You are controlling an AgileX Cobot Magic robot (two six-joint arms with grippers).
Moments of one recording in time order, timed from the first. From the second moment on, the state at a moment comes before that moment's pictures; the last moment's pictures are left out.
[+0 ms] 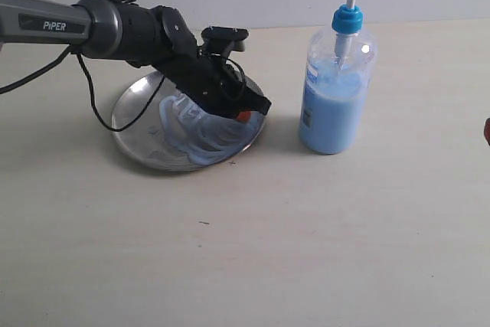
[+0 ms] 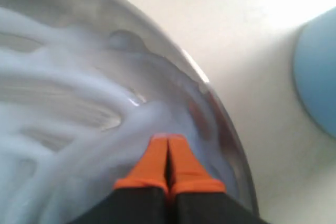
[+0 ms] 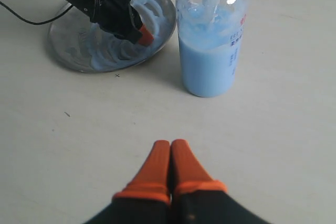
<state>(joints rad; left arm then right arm) -0.54 2.32 -1.63 -0.58 0.53 0.49 0.36 0.59 -0.56 0.21 0.73 -0.15</state>
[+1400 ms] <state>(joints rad) -0.54 2.31 -1.63 -0.50 0.73 0.45 0.36 0.59 -0.56 0.23 0.73 -0.18</state>
